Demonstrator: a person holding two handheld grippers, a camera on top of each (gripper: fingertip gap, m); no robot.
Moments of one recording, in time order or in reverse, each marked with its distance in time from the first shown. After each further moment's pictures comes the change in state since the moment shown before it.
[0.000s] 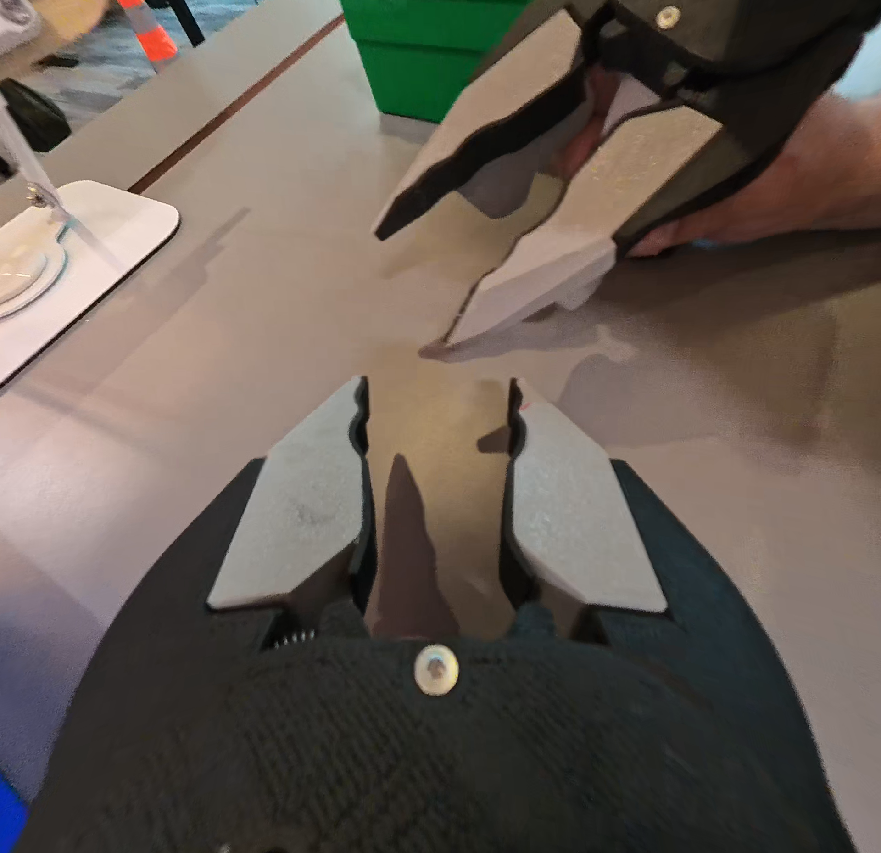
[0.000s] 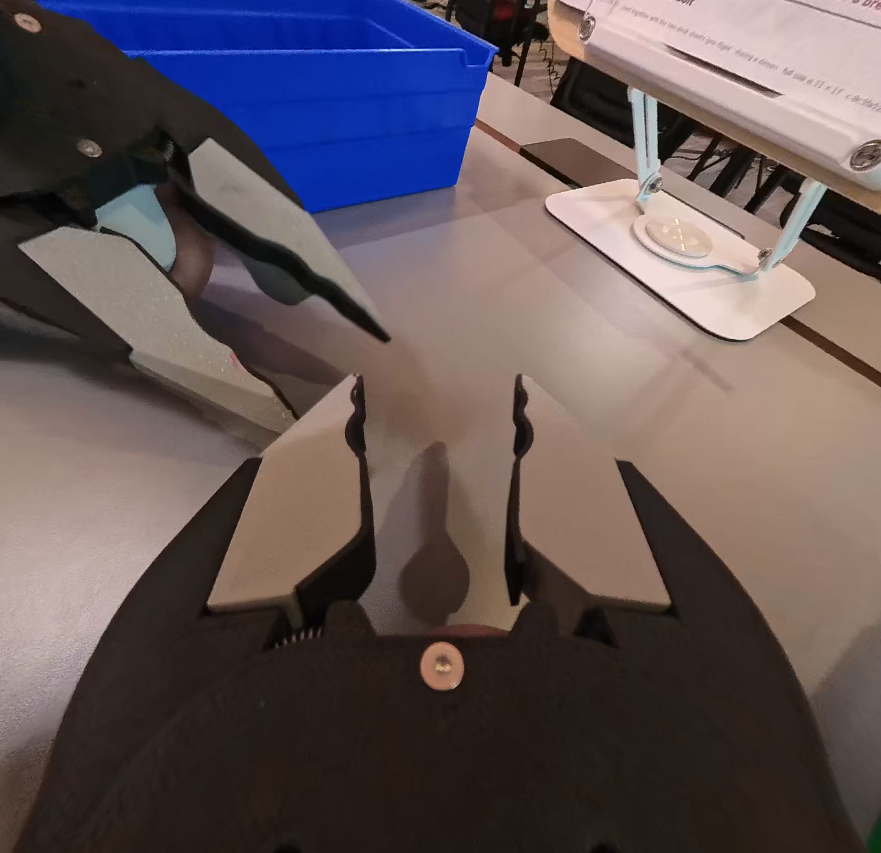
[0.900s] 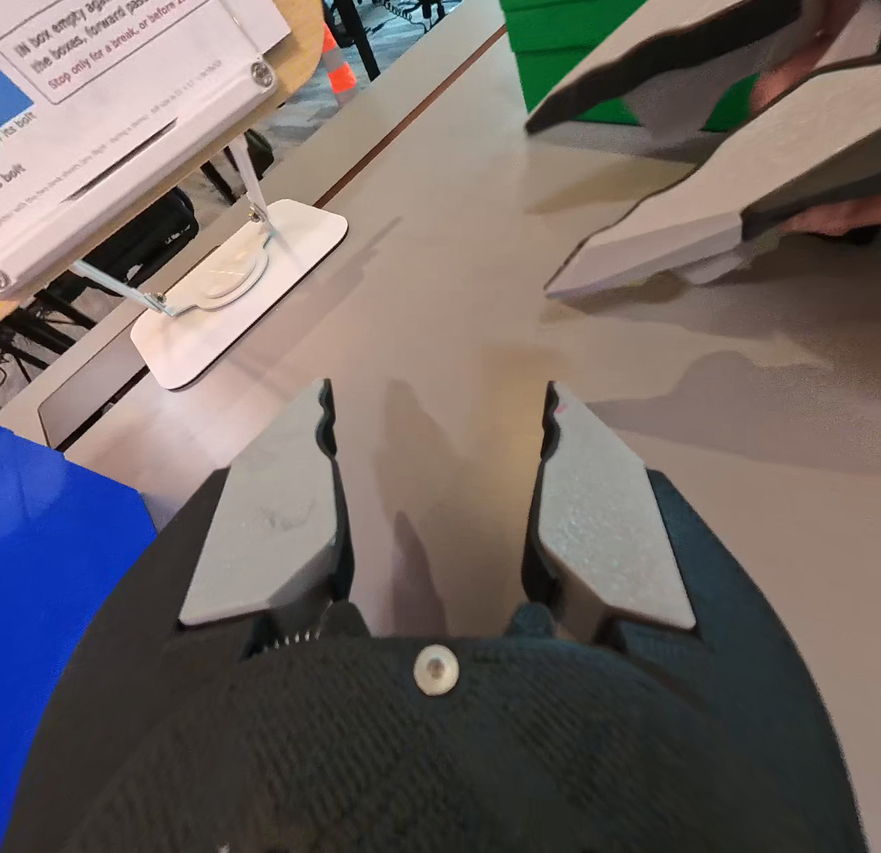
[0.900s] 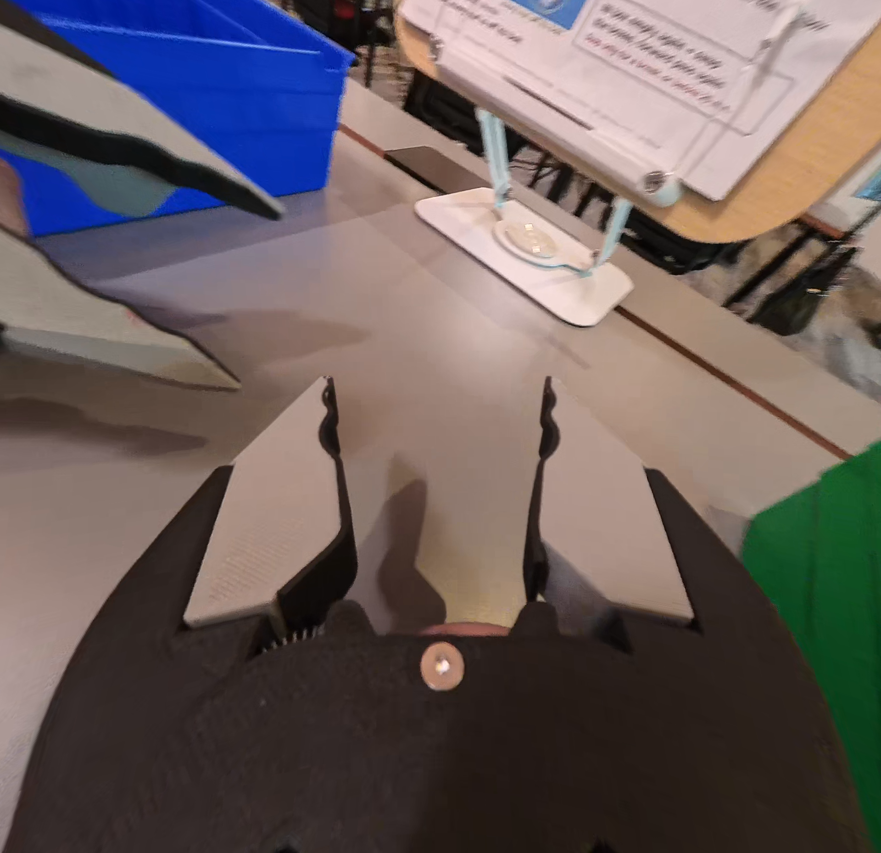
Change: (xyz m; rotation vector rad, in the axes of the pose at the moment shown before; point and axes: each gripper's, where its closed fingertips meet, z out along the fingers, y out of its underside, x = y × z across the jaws) left arm -0.049 -0.004 -0.020 0.003 -0.315 0.066; right arm 0.037 -0.006 -0.013 0.000 0.321 -0.047
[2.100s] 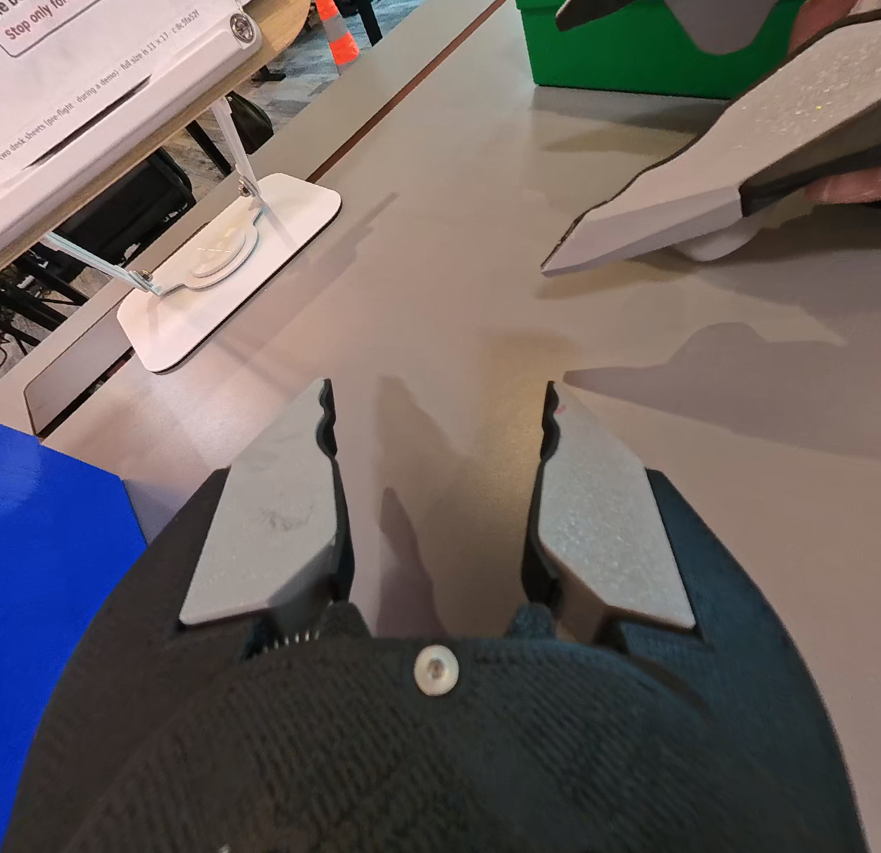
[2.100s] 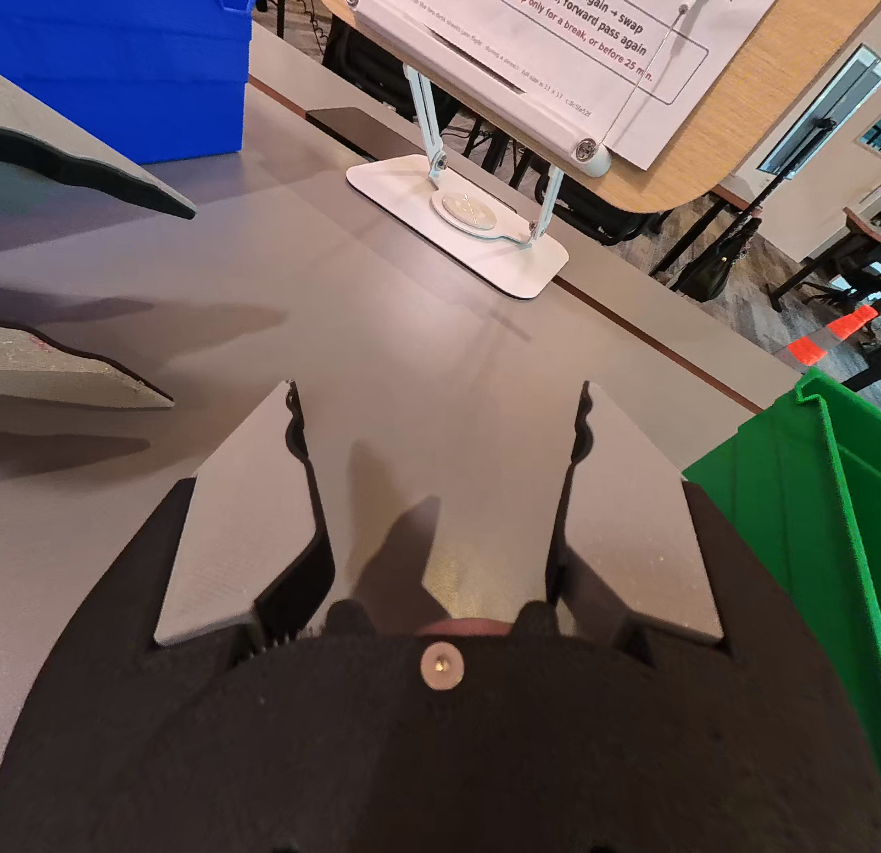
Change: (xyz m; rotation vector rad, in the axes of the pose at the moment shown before) left arm 0.005 0.010 0.008 -0.038 -0.014 -0.008; right arm 0.022 0.010 -0.001 -0.061 0.142 -0.016
